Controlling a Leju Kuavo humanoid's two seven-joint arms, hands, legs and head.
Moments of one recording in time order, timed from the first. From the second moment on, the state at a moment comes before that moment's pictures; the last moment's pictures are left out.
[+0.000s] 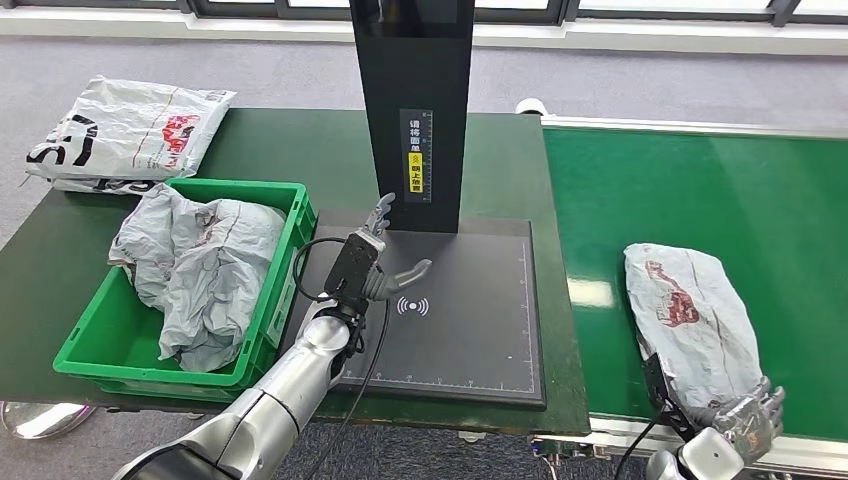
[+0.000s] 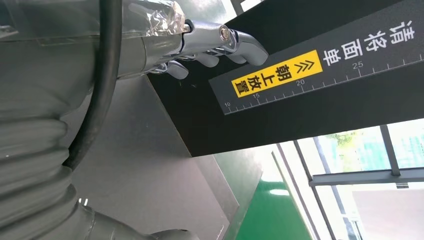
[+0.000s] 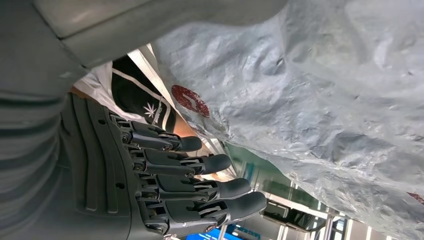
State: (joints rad) left arm -0.61 -0.26 -0.31 -0.57 -0.09 0.25 -0.51; right arm -0.21 0.01 -0.31 -0.73 1.56 -0.52 0.57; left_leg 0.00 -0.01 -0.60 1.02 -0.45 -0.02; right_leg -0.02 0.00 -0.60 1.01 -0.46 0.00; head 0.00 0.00
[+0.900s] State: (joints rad) left arm -0.63 -0.25 -0.22 -0.60 -0.17 0.23 -0.44; right arm -0.28 0.03 -0.31 -0.78 1.45 -0.29 0.37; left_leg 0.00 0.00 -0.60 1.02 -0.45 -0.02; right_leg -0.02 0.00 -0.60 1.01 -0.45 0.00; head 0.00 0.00
